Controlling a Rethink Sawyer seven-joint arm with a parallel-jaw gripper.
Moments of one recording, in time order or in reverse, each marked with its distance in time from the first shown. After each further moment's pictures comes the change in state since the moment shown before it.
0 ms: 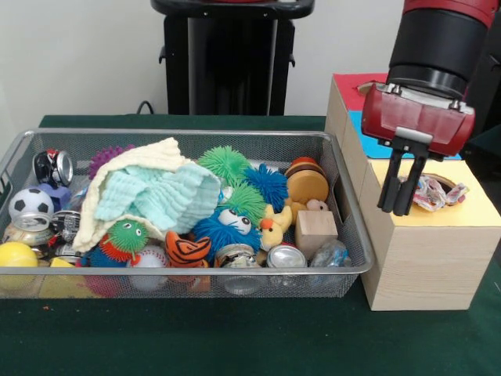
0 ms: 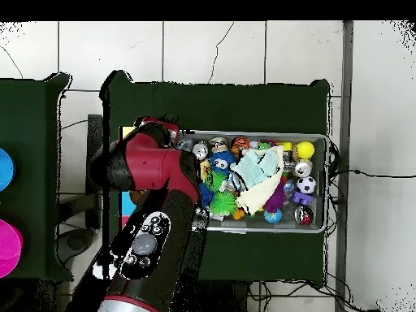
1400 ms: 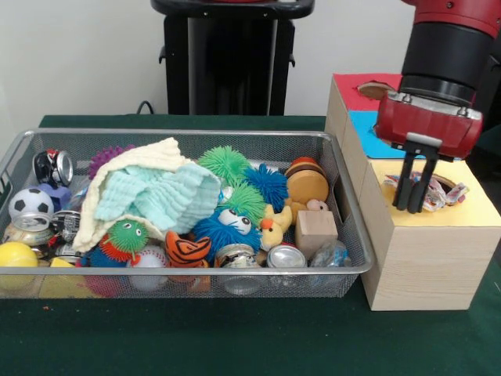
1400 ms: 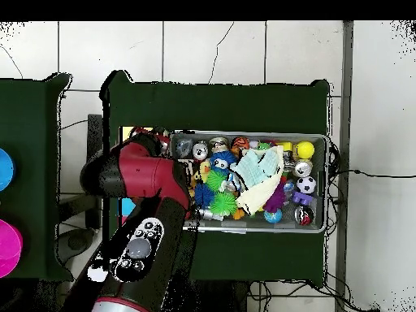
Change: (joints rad) arm 0.040 -0.001 0.026 0.055 0.085 0.022 0.000
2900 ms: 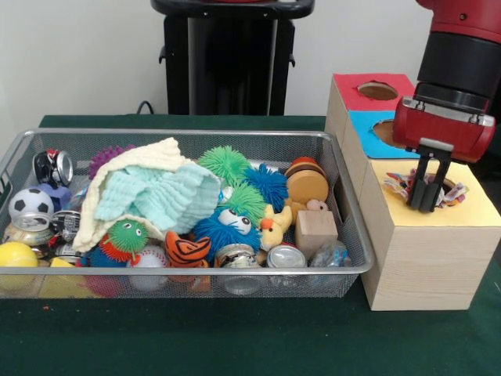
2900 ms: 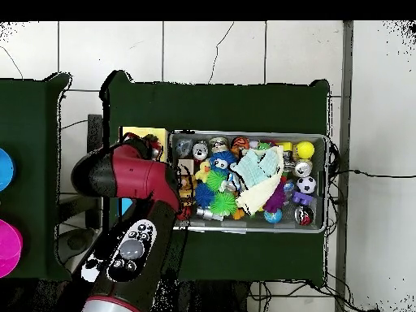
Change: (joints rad) arm 0.026 0.025 -0.004 0.011 0.128 0.084 0.000
